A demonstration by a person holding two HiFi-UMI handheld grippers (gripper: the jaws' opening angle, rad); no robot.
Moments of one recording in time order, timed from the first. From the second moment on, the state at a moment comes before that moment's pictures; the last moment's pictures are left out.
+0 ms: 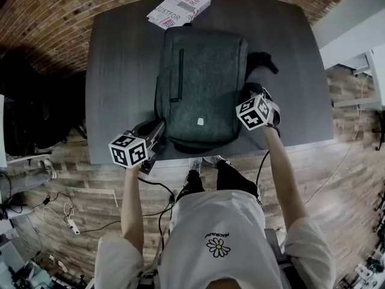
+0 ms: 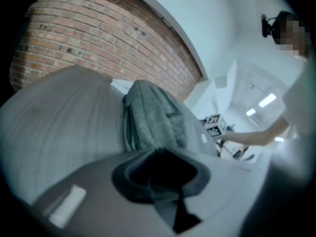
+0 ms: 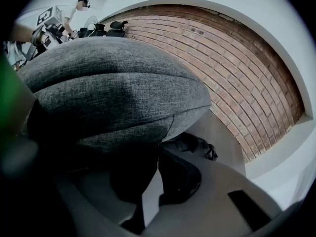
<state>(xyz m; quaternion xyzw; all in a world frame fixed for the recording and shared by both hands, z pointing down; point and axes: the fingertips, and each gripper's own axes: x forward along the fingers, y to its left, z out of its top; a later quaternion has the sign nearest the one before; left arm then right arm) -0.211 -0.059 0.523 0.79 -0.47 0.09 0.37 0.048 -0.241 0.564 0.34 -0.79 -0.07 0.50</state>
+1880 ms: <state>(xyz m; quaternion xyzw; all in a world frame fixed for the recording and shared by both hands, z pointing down) -0.068 -0.206 0.478 0.87 -0.31 0.38 0.07 0.063 -0.056 0.573 0.08 -0.83 -0.02 0.55</state>
